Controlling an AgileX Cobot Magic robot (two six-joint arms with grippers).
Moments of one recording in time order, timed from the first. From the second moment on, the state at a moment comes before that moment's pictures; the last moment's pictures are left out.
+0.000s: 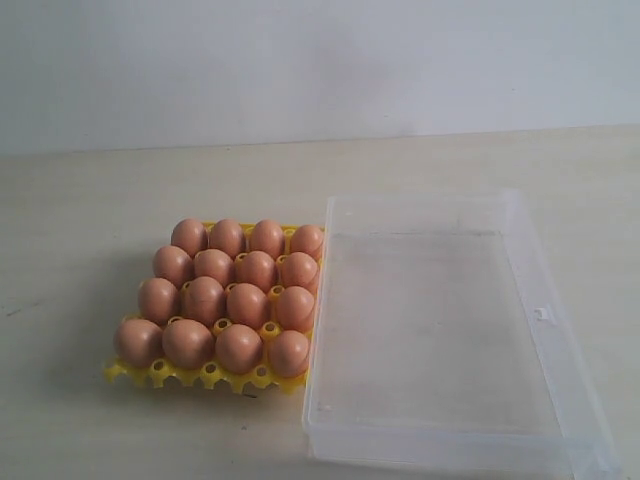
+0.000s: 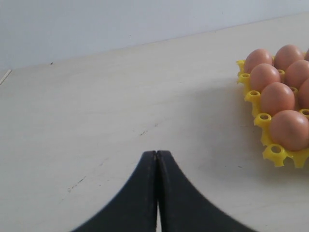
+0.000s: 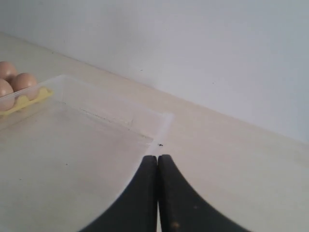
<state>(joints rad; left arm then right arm) -0.06 0.00 0.00 0.10 0.39 0.03 0.09 0.01 0.00 0.44 0.28 -0.78</state>
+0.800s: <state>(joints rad) -0.06 0.00 0.00 0.10 0.39 0.03 0.09 0.01 0.00 0.35 0.30 -0.42</state>
